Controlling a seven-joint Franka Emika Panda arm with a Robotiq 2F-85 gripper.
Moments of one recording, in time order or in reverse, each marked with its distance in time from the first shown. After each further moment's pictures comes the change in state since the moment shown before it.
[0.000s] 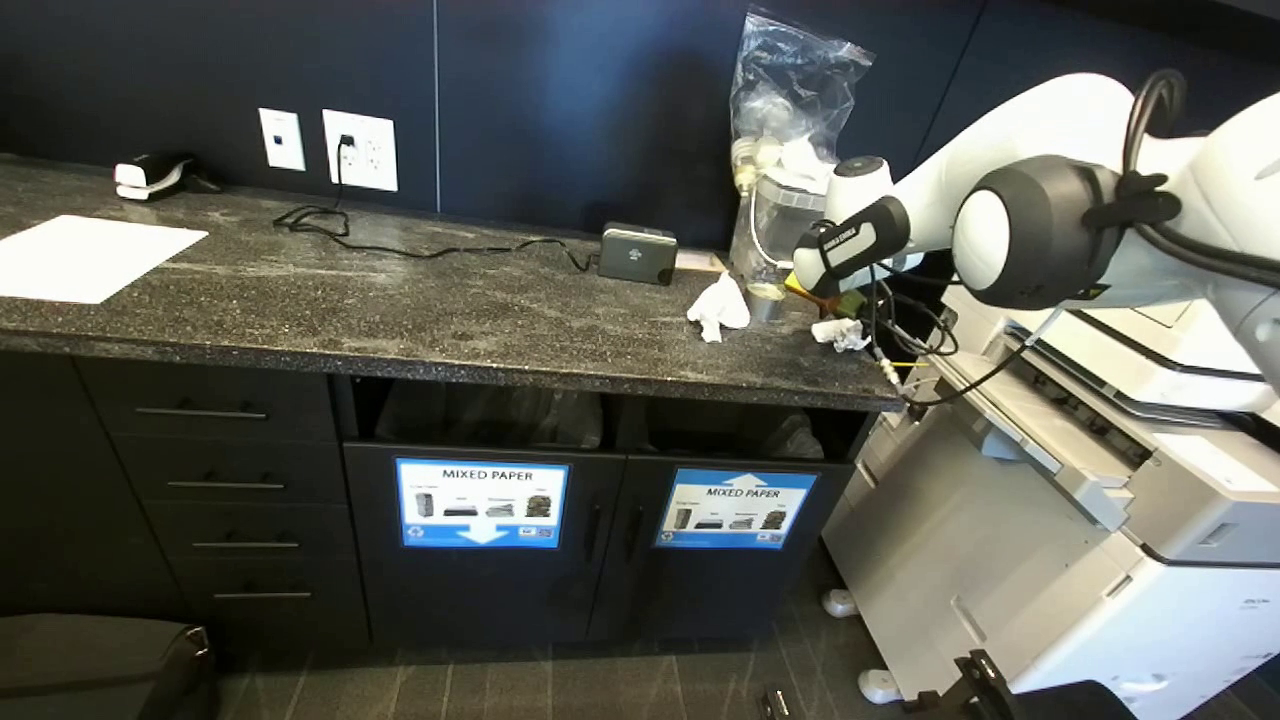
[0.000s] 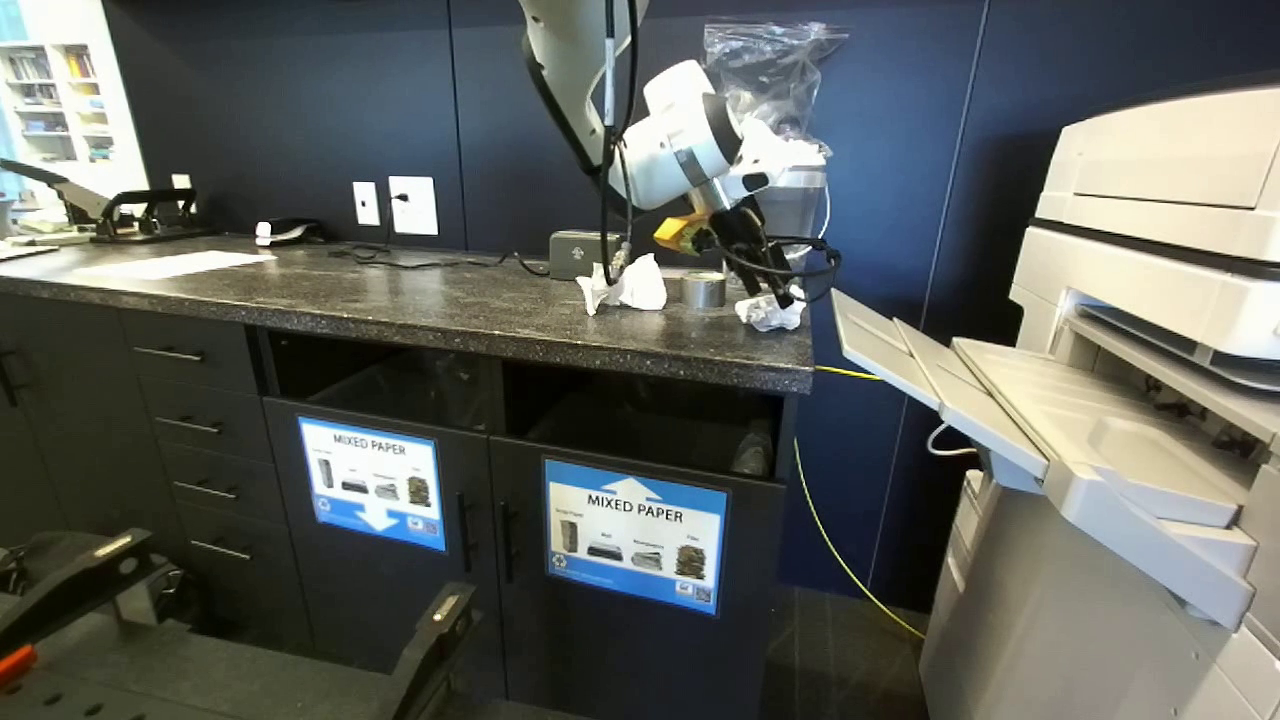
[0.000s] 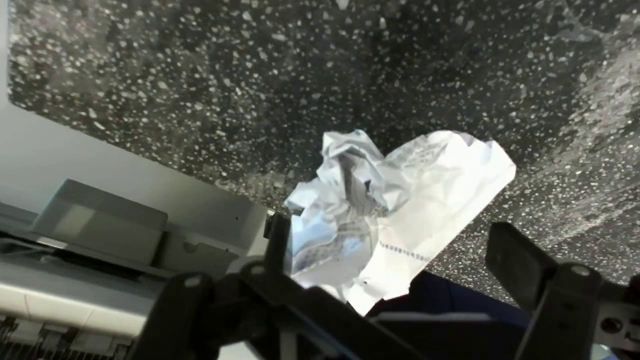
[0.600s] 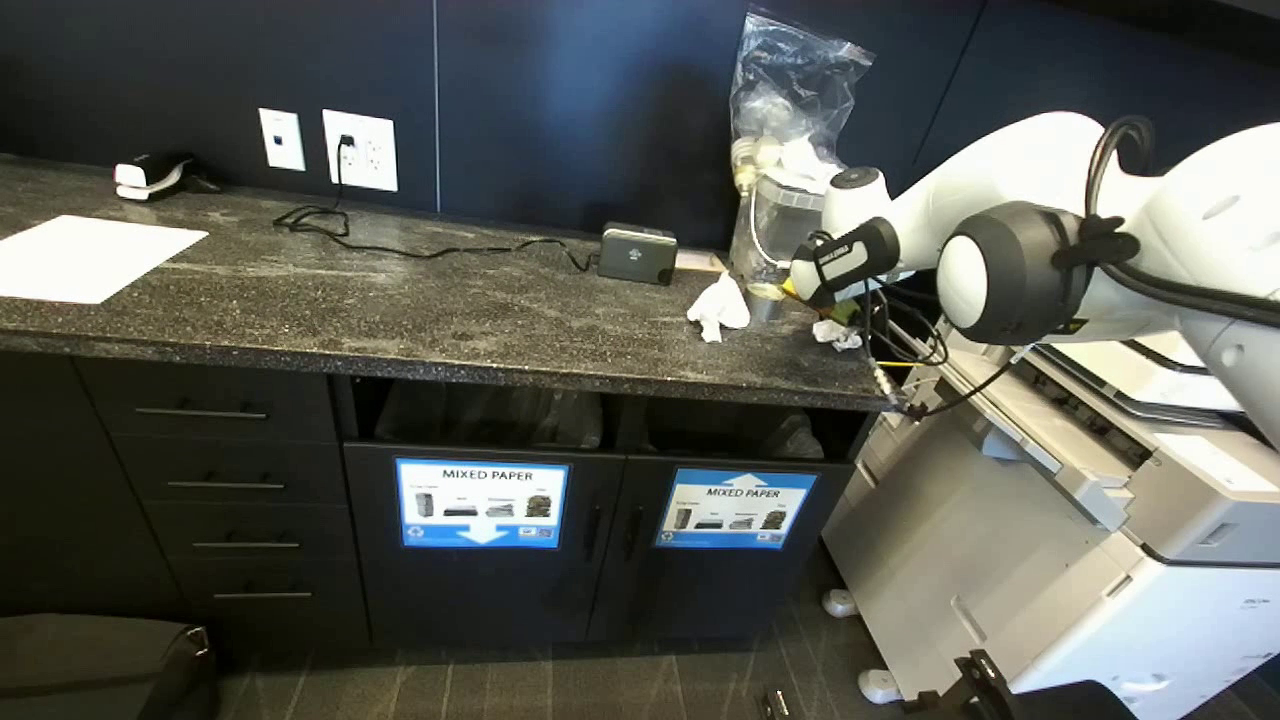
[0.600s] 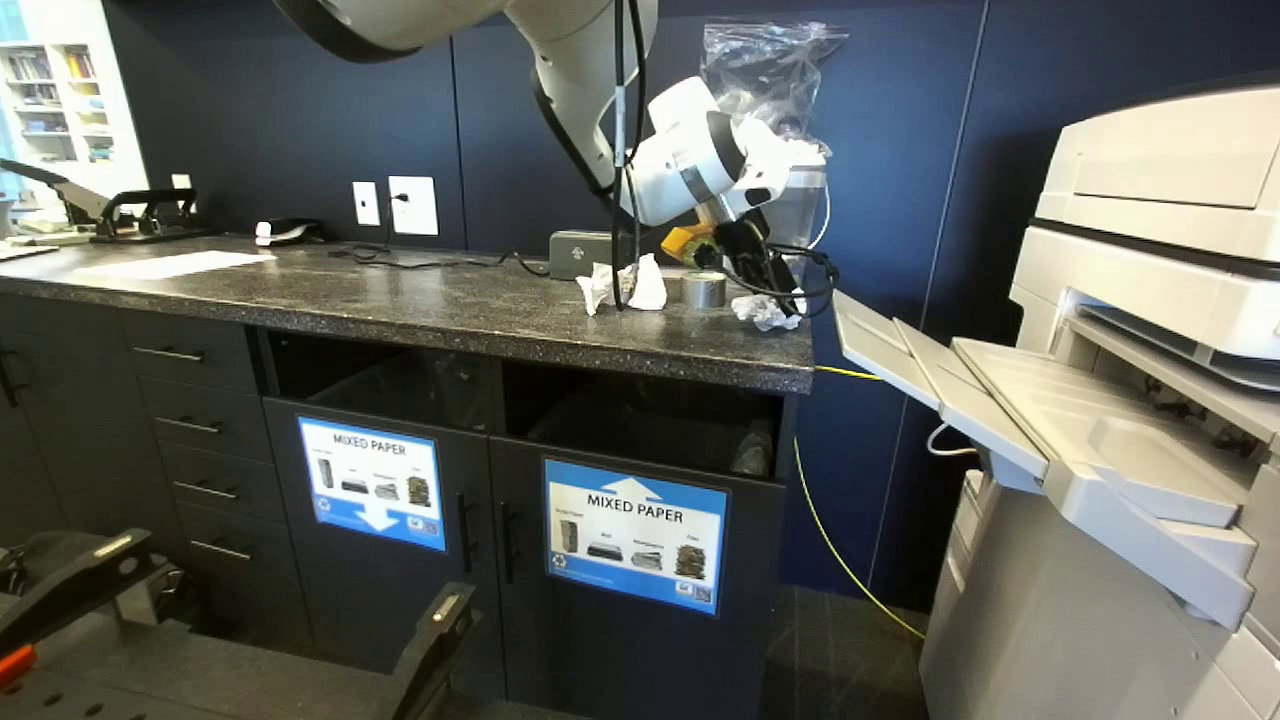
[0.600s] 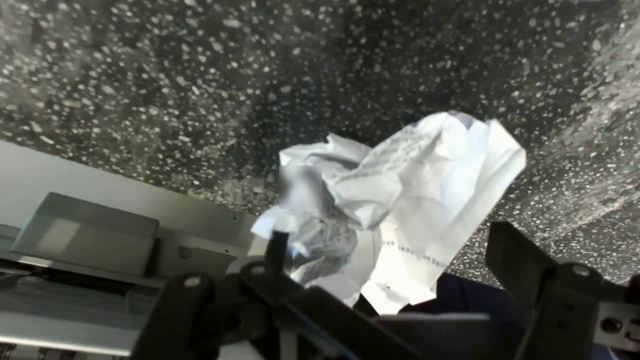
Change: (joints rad) arm -0.009 0.092 -0.029 0.120 0.026 -0.002 0.060
